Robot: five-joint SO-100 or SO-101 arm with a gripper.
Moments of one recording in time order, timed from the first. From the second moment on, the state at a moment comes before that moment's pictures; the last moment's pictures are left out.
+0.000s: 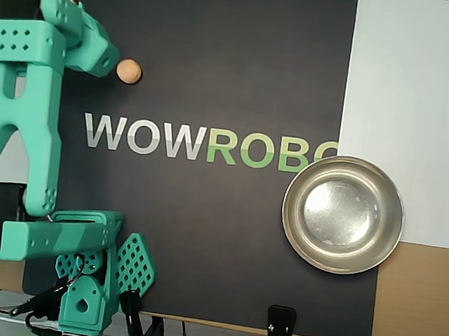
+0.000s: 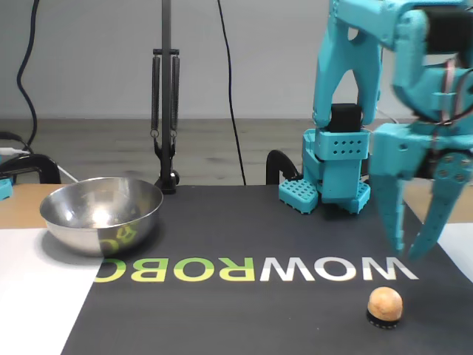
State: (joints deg) arm -6.3 82.6 88.2 76.6 -57.6
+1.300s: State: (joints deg) arm -3.2 82.6 90.8 76.5 -57.5
